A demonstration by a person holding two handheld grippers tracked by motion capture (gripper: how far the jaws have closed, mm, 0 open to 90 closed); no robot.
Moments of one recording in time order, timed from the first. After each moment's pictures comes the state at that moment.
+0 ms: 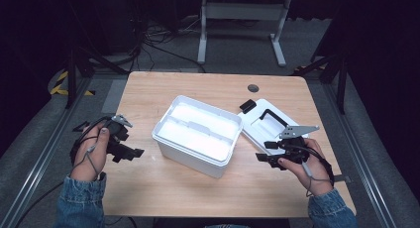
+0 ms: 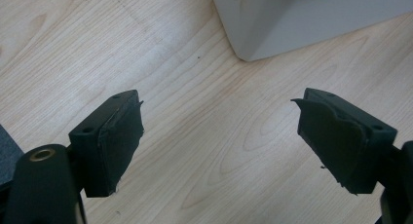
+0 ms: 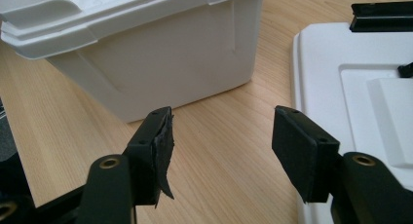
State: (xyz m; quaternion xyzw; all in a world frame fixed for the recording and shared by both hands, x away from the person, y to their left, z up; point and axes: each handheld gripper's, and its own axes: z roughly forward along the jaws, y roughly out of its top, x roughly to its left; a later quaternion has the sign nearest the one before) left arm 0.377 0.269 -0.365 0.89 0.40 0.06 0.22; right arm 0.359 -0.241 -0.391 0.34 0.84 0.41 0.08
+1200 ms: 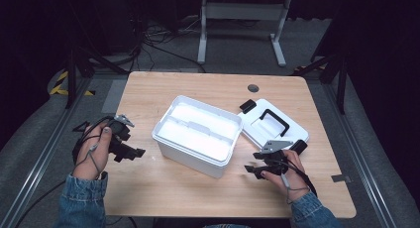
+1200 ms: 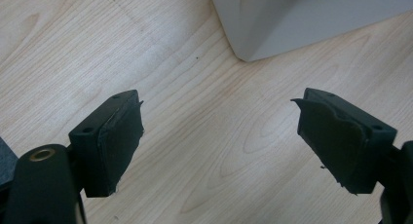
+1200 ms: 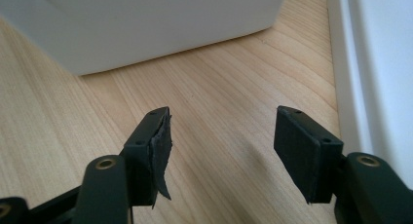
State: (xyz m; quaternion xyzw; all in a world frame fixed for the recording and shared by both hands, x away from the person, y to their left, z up) left arm 0.381 0.266 -0.368 0.89 0.40 0.05 0.22; right arm 0.359 -0.211 -0.461 0.32 0.87 0.36 0.10
